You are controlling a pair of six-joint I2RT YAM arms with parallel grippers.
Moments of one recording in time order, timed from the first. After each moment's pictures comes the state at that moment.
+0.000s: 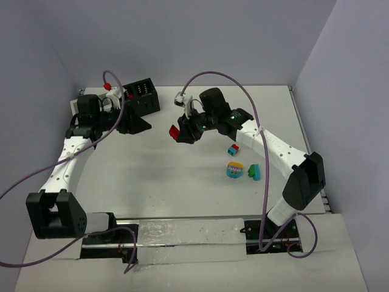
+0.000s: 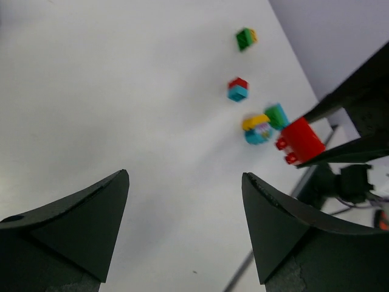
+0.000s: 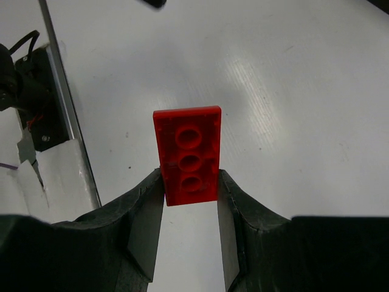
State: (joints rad) left arm -0.02 1.31 1.10 -0.35 0.85 -0.21; right arm 0.67 1.59 1.46 -0.50 -0.54 -0.12
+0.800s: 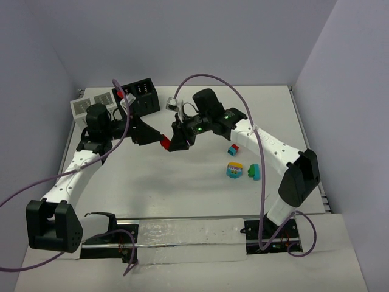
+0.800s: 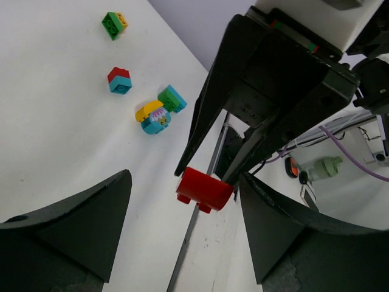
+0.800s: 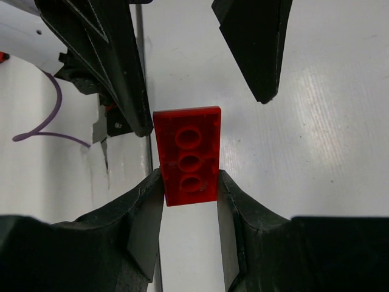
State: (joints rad) left arm -0.16 1.21 0.88 0.10 1.12 -0.54; right arm 0.71 1.64 1.51 -0.52 -0.79 -0.09
